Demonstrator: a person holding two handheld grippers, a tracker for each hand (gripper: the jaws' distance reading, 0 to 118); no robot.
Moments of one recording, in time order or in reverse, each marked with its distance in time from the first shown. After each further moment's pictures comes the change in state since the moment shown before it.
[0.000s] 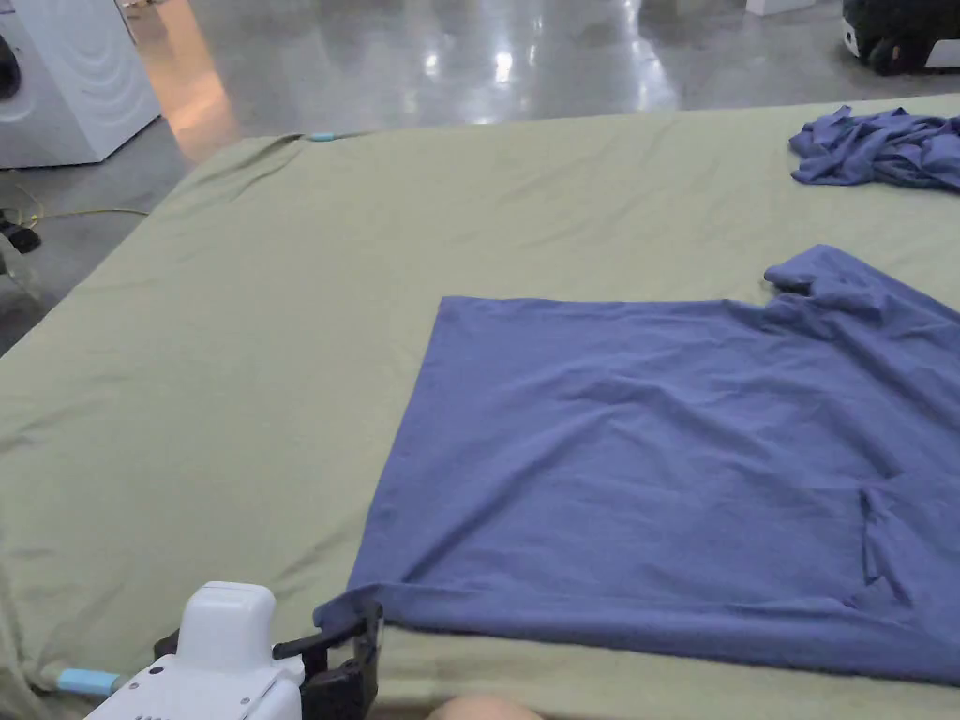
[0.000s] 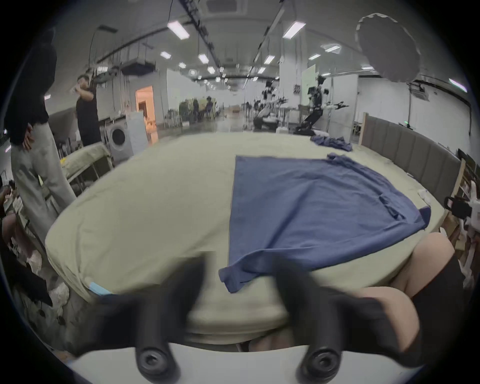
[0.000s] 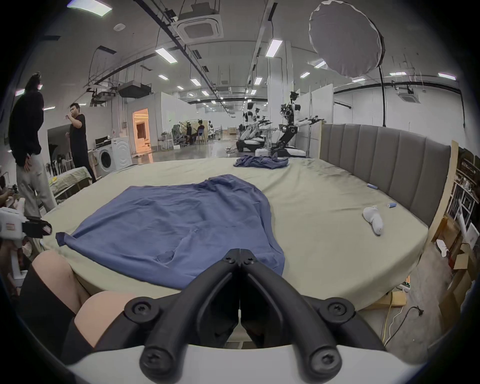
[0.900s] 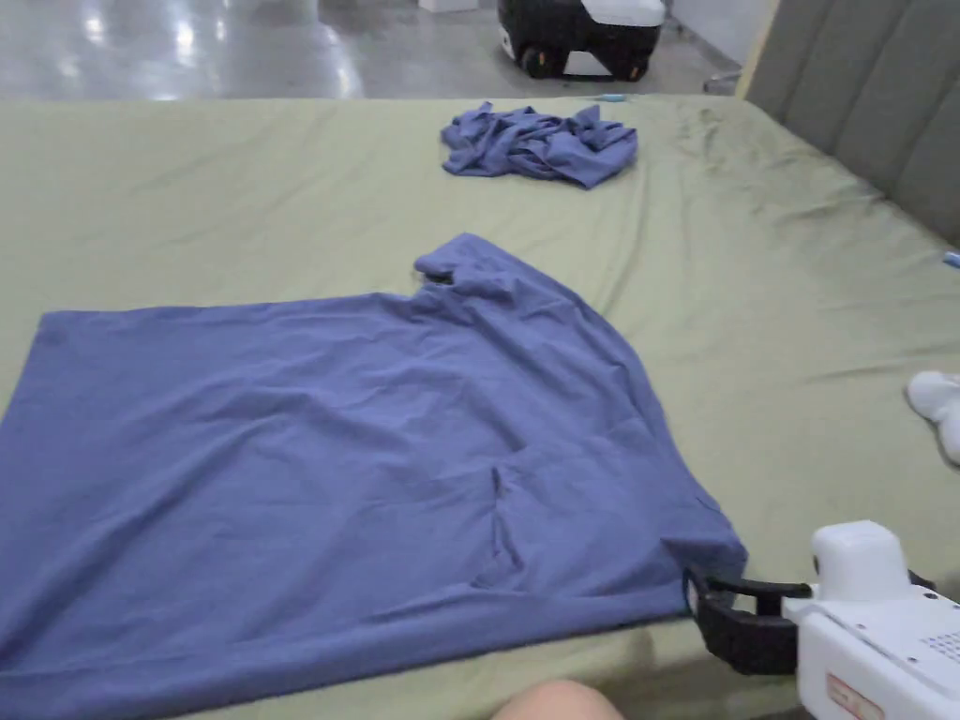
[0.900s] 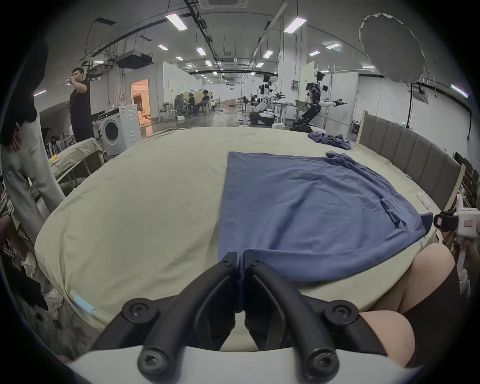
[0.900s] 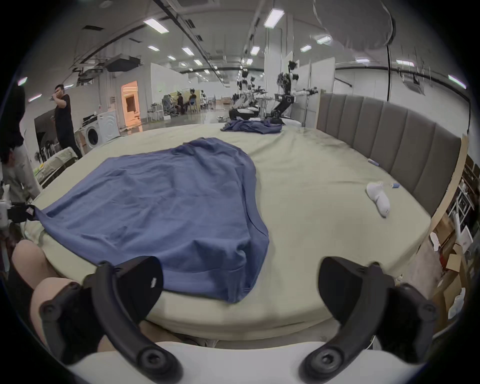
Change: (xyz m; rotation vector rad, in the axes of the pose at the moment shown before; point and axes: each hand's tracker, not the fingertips) left arm 0.018 0.027 -0.008 0.037 -0.042 -0.030; right arm 0.068 -0.038 -0.082 -0.228 -0.036 0.003
